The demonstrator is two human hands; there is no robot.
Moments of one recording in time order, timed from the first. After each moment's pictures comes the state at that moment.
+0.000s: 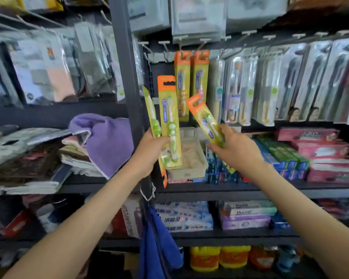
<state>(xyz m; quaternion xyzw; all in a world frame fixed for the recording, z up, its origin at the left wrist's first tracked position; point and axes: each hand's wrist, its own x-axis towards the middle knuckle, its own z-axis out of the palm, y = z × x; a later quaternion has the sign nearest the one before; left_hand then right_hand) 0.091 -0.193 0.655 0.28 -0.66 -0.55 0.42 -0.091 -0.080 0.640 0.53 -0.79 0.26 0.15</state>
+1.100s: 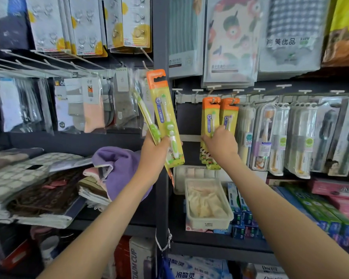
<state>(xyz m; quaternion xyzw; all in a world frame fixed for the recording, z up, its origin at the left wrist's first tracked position) 0.105 -0.260 0.718 0.24 -0.61 -0.50 0.56 -0.075 -0.238 0.730 0.43 -0.80 0.39 0.16</state>
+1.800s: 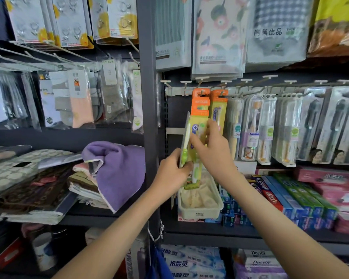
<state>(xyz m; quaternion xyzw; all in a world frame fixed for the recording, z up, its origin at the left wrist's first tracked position) 0.077 -0.221 0.673 0.28 -0.80 -0.35 0.41 -0.036 -0.170 0.706 0.54 -0.62 0.57 0.08</state>
